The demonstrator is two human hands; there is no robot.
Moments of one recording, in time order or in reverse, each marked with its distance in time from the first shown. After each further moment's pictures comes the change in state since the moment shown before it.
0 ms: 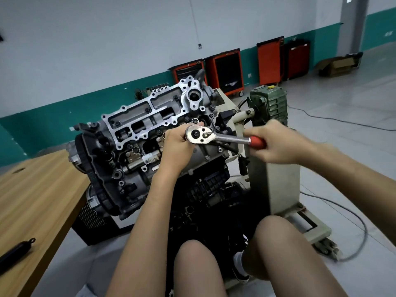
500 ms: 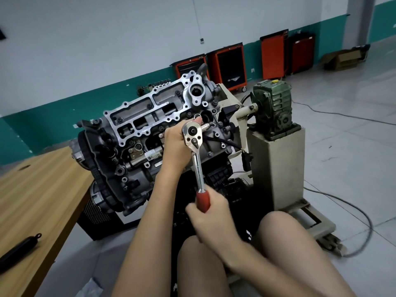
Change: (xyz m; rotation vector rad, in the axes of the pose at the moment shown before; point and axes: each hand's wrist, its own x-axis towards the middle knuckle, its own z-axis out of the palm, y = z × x) left_hand -0.004 0.008 0.001 -0.030 0.053 -0.023; right_hand -0.038 -0.132 0.149 0.994 0.333 0.340
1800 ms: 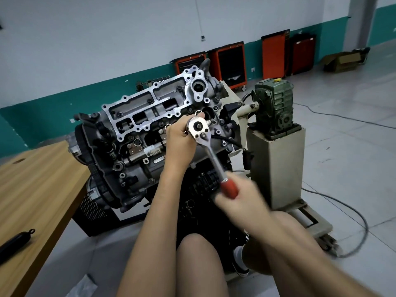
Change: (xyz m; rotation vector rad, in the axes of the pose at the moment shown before) left_hand -0.001 -0.010 0.007 -0.057 0.050 0.068; right_hand 0.017 -0.004 -0.057 -0.236 -0.057 -0.099
